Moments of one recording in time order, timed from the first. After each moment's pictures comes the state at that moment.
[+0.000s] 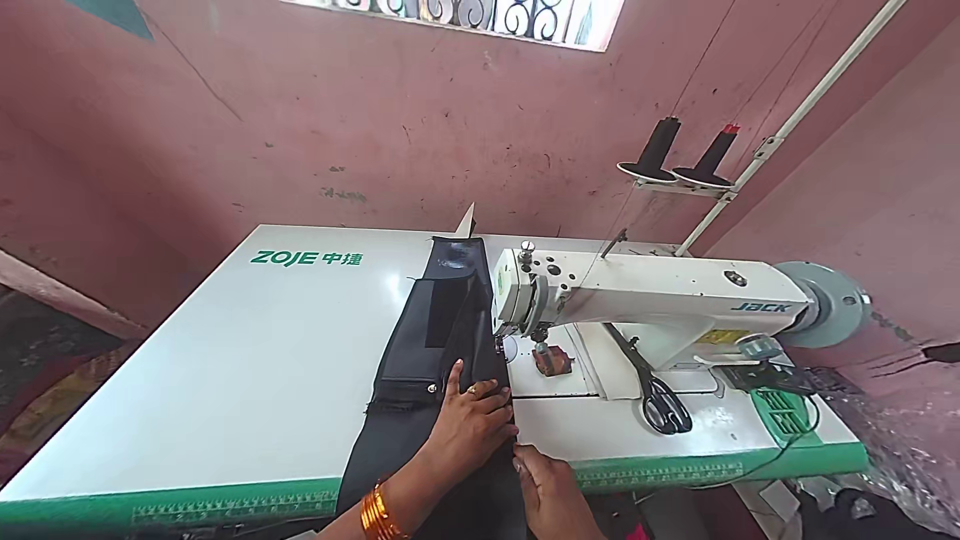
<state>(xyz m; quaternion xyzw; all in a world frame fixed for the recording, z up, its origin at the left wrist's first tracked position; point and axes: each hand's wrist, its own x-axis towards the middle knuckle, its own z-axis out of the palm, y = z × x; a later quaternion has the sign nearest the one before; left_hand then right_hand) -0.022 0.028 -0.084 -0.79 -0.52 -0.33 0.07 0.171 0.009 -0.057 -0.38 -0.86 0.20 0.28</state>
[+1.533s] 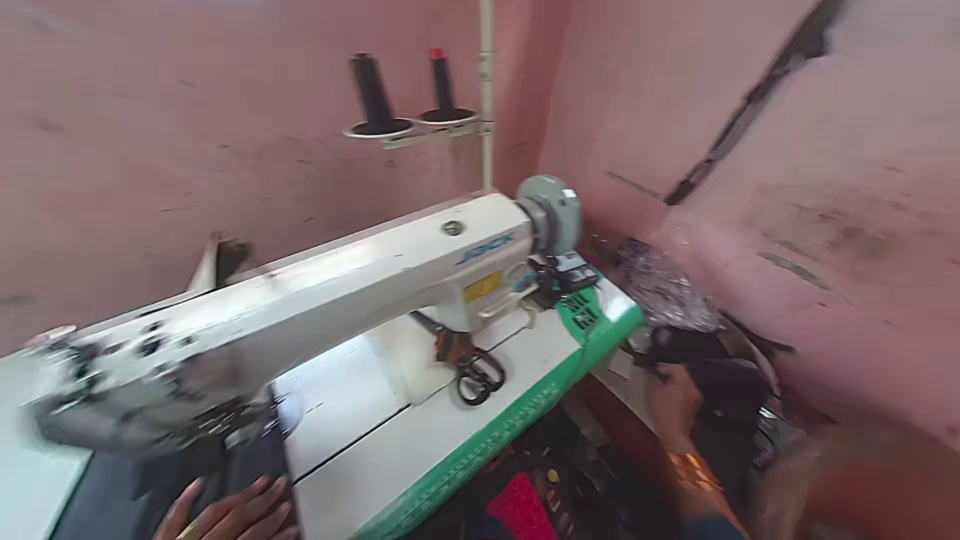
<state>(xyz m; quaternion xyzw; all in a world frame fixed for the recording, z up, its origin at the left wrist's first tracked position) -0.048 0.031 -0.069 -0.86 -0.47 -0.20 0.01 0.582 0.087 -0.115 -0.83 -0.40 -0.01 0.38</state>
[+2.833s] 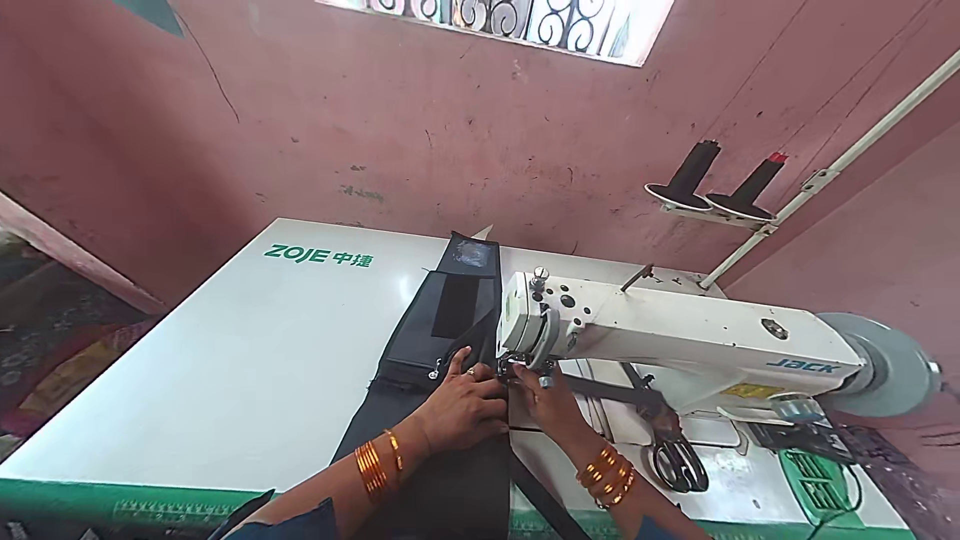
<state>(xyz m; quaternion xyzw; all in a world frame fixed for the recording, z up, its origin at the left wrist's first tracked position) -0.060 0.083 -0.071 -0.85 -0.45 -0.27 0.03 0.142 0.171 -0.066 -0.28 -0.89 0.10 0.35</state>
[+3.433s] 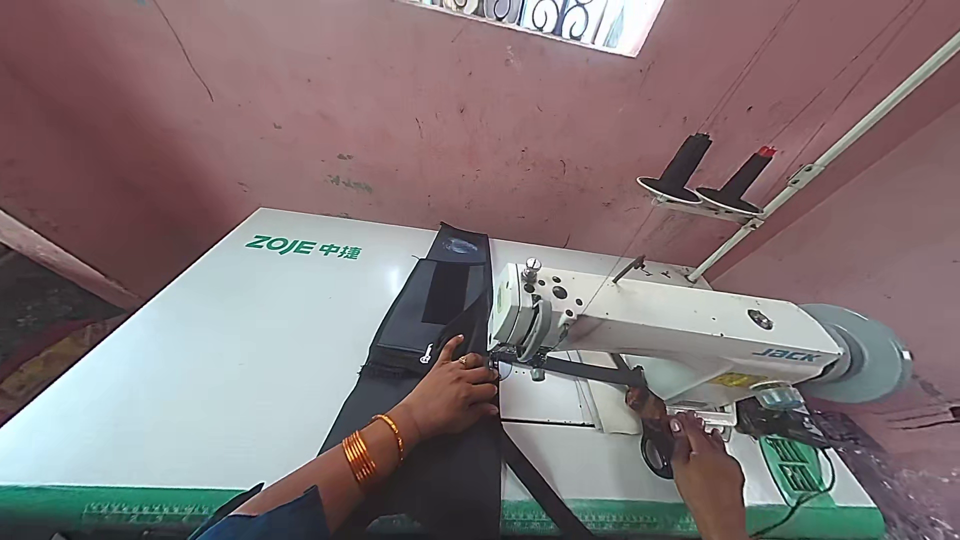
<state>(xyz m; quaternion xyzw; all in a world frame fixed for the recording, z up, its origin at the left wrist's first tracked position) -0.066 0.091 -0.078 -0.85 -0.46 -0.26 0.05 0.333 0.142 -0.037 -0.63 -0.73 -0.03 0.25</state>
